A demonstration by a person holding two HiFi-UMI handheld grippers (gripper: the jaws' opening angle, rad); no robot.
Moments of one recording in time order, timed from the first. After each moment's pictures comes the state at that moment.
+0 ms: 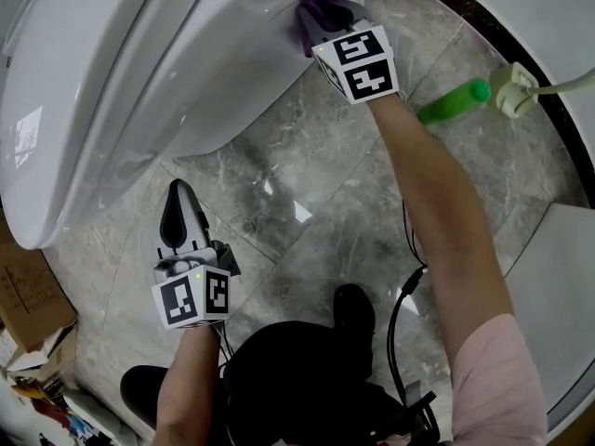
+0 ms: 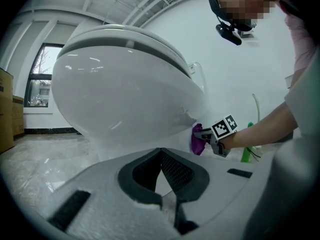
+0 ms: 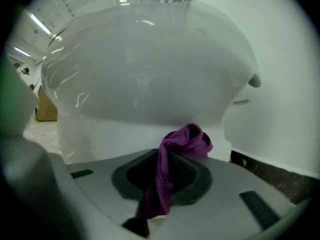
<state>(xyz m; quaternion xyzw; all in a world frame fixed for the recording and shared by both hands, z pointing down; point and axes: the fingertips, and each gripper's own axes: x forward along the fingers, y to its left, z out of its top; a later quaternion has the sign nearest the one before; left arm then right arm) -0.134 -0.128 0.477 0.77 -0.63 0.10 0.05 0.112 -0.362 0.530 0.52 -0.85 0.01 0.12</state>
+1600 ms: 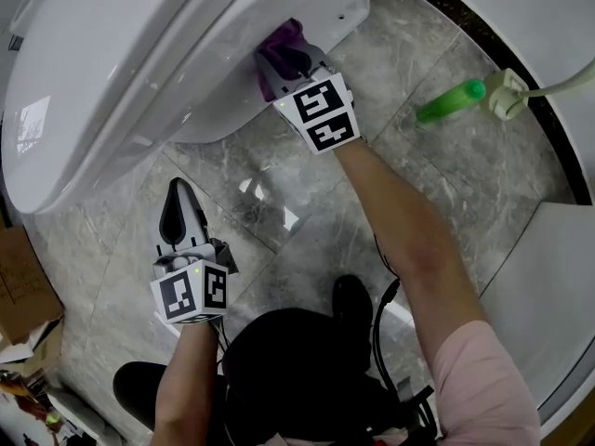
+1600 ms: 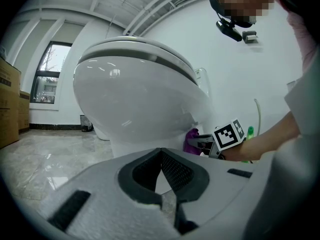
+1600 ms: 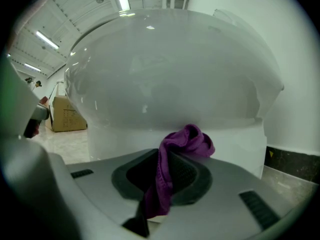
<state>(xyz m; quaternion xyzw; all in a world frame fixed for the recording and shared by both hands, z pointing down) -0.165 -0.101 0.475 0.76 -0.65 0.08 0.06 -0.005 -0.281 0.521 0.45 -0.89 0.03 0.08</state>
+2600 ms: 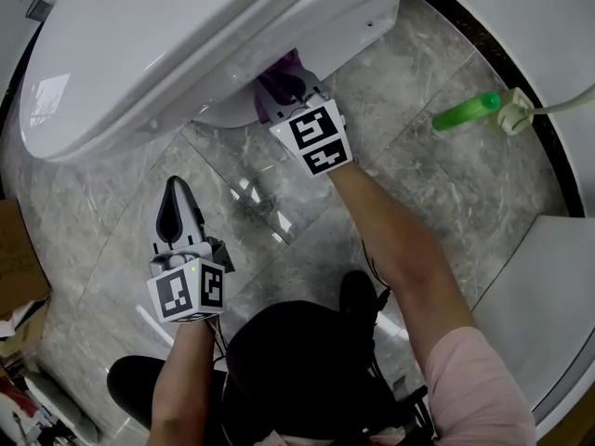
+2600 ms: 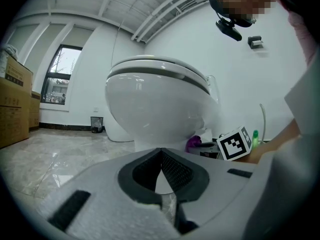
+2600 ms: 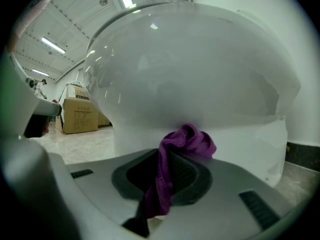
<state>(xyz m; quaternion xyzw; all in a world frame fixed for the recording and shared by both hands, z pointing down) -0.227 -0.070 0.463 0.73 -0.67 0.06 0.06 -0.093 -0.229 0.524 0.41 -0.91 0.04 0.08</state>
